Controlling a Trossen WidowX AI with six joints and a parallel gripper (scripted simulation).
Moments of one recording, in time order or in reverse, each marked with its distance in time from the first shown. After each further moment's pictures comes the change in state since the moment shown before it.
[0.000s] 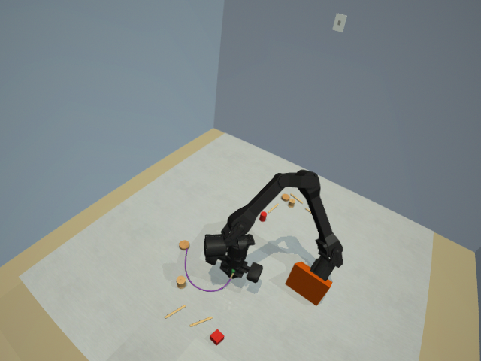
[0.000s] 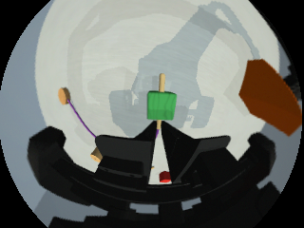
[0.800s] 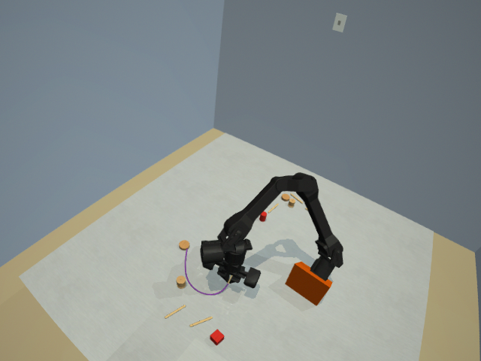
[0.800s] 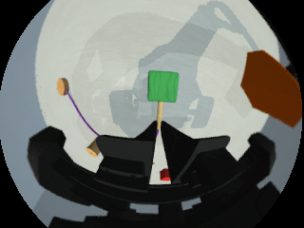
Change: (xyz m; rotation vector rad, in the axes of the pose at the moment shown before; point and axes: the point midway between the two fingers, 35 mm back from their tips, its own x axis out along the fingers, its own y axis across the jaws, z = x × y) arm 0.000 0.000 -0.022 -0.001 0.001 0.002
